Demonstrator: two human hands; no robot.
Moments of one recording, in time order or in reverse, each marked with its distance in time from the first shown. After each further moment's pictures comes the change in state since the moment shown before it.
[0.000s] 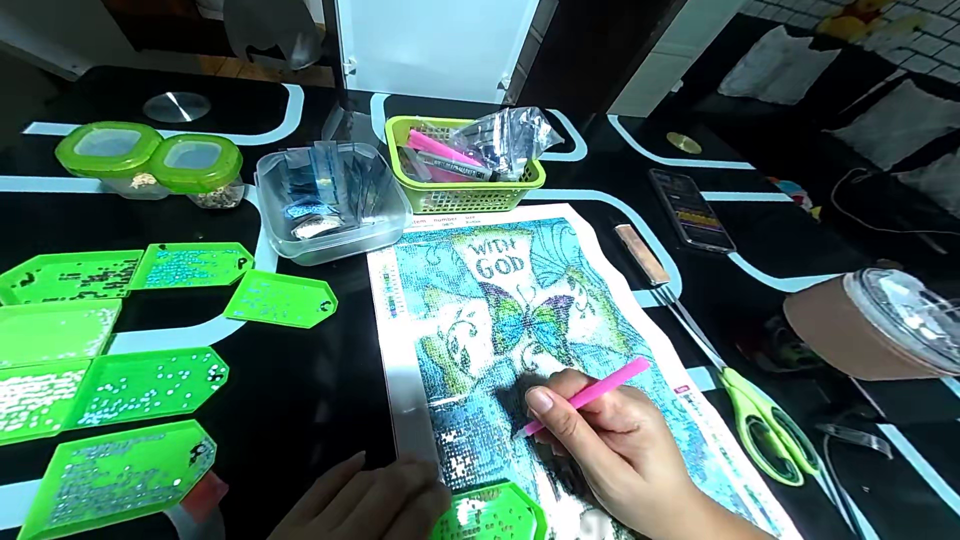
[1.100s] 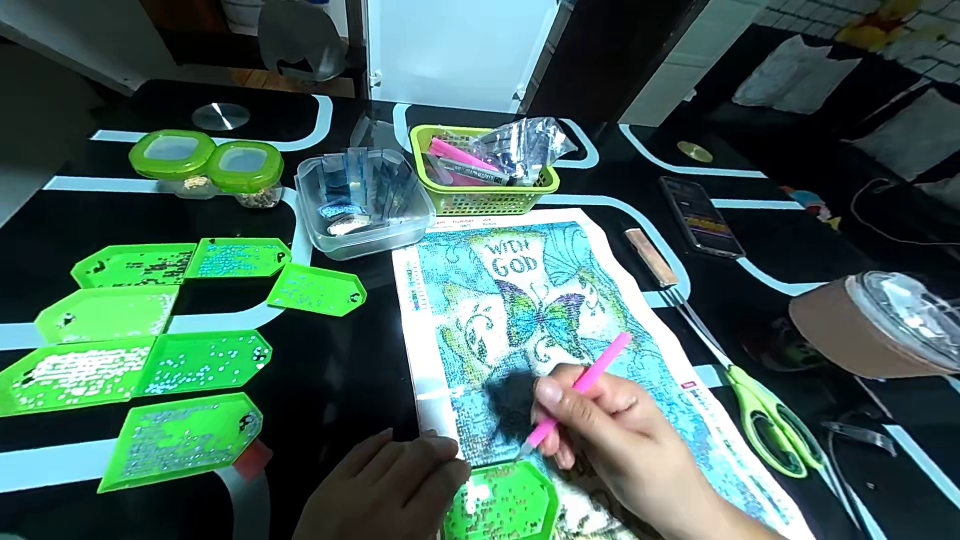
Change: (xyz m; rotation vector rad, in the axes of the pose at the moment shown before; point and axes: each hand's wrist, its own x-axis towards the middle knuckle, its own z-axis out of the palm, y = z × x) left_hand 0.000 -0.002 0.008 0.042 0.066 0.014; right_hand 0.008 -0.030 0.015 0.402 -0.012 0.284
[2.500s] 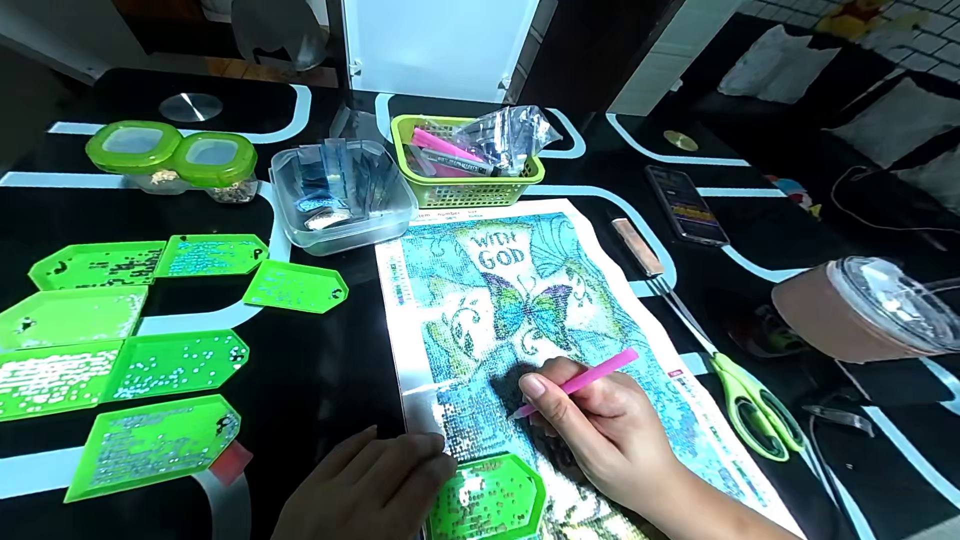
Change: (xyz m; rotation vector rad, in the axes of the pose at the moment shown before) left_hand 0.000 0.001 -0.003 -0.004 -0.017 0.003; right_hand -0.002 0.020 -0.018 -0.484 0.013 -0.324
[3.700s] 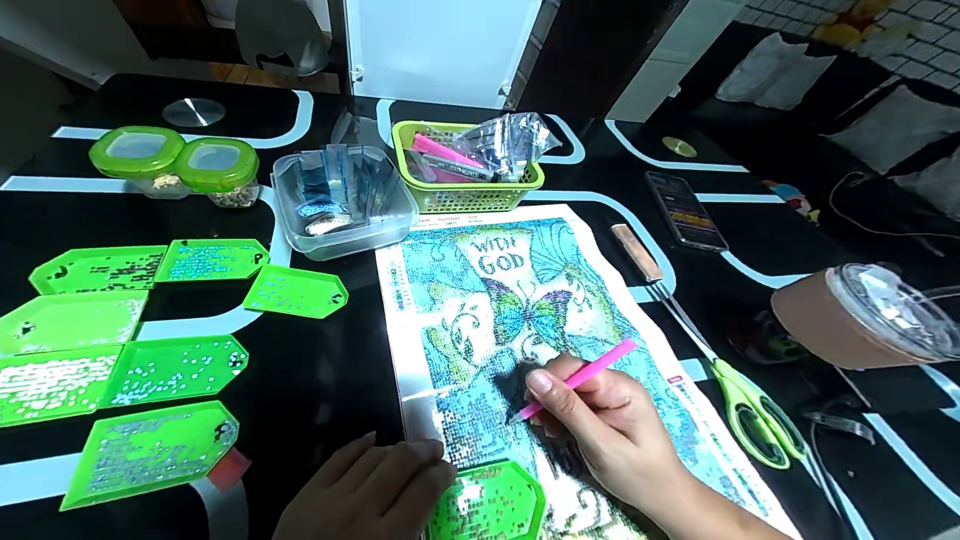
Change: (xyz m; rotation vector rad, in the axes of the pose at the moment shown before) left_hand 0.001 0.001 -0.001 -0.015 -0.017 -0.012; right_hand 0.001 0.001 -0.002 0.207 0.037 0.128
